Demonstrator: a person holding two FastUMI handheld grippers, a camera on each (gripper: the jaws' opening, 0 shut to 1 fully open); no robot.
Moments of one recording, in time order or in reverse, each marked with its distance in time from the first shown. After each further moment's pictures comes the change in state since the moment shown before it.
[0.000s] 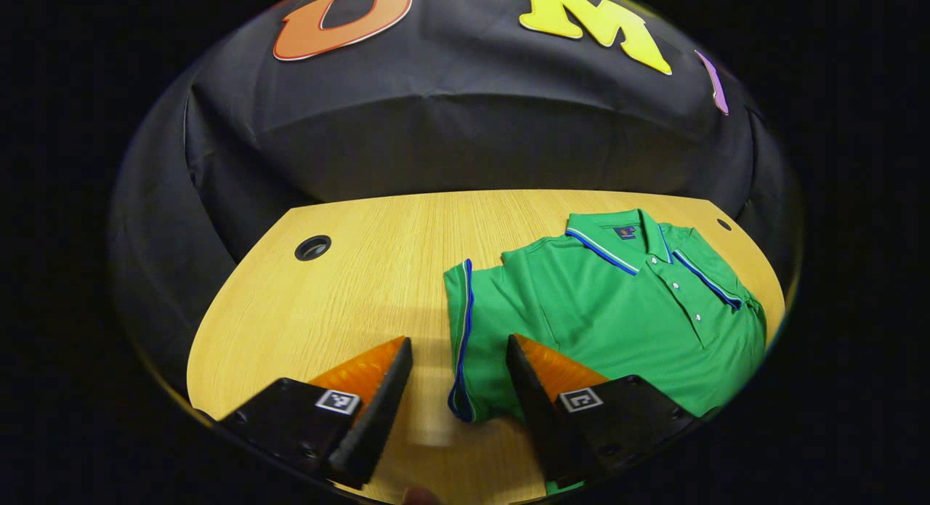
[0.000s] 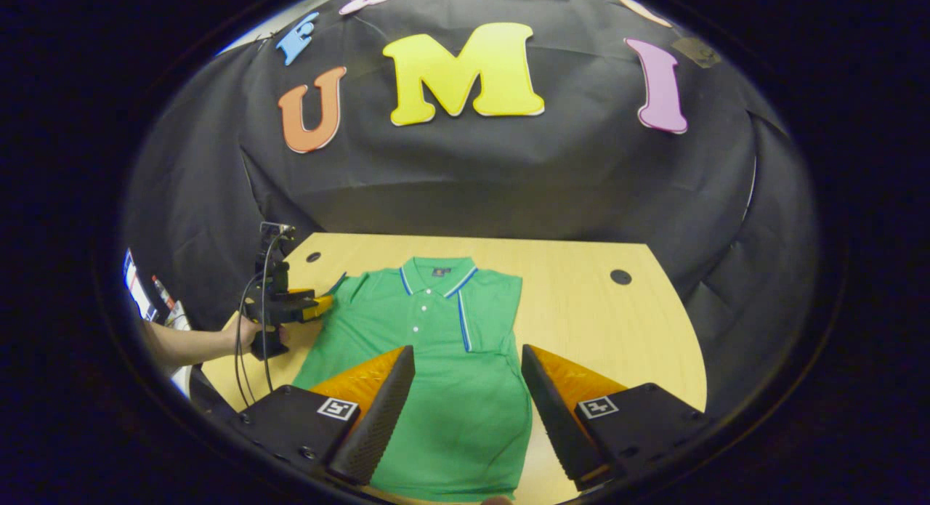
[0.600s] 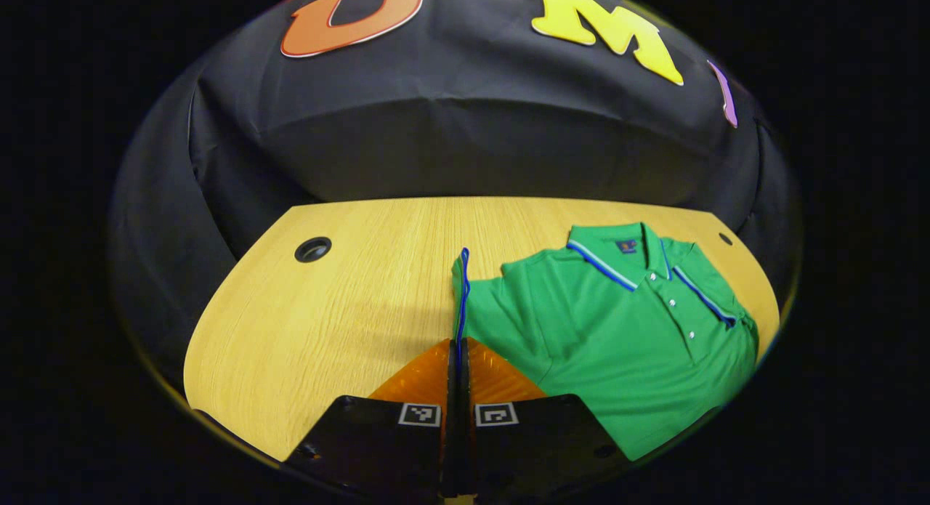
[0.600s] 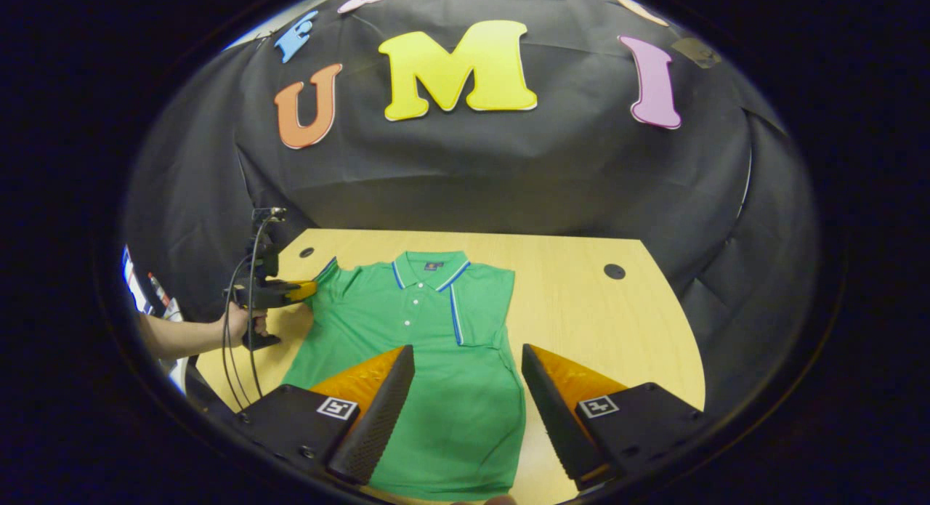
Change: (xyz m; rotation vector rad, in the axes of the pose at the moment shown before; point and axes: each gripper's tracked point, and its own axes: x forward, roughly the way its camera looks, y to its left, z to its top) left arm -0.011 -0.010 0.029 -0.055 -0.030 -0.027; right arm -0.001 -0.009 0.001 -0.001 -0.031 -0.020
